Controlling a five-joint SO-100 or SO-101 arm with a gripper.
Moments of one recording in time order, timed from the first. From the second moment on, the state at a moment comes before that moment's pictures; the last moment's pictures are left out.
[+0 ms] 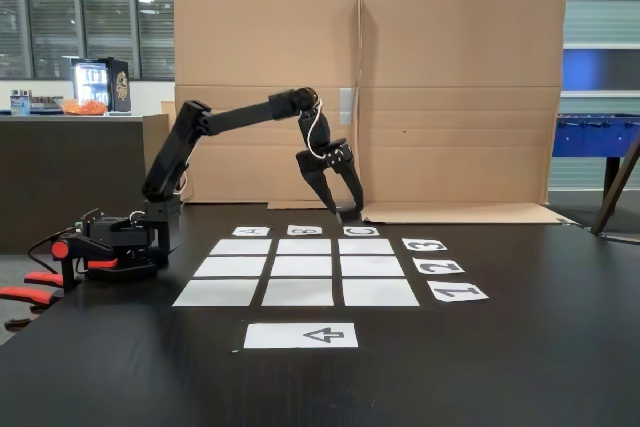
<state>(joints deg) 0.0 59.0 47.7 85.4 11.3</state>
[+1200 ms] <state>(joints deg) -3.8 41.3 35.8 83.4 13.4</state>
